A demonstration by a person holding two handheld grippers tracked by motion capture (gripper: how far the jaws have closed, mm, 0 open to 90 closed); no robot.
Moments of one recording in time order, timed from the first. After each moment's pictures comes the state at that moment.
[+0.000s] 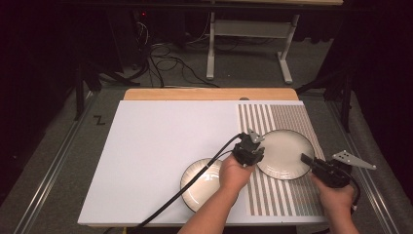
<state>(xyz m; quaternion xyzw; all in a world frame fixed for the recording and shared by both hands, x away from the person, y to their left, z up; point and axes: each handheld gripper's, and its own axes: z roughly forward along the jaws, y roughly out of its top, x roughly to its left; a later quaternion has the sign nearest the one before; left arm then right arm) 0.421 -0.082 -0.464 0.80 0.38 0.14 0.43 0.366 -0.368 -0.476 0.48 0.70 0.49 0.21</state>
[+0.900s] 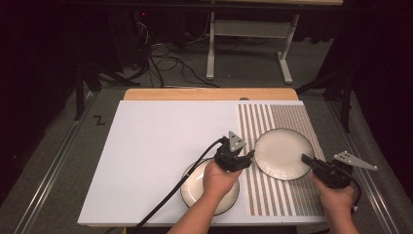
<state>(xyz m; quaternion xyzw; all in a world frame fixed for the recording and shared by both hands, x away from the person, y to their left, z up) 0.383 -0.021 -0.452 0.77 0.37 0.17 0.49 0.364 -0.367 -0.475 0.49 0.69 0.49 0.21</state>
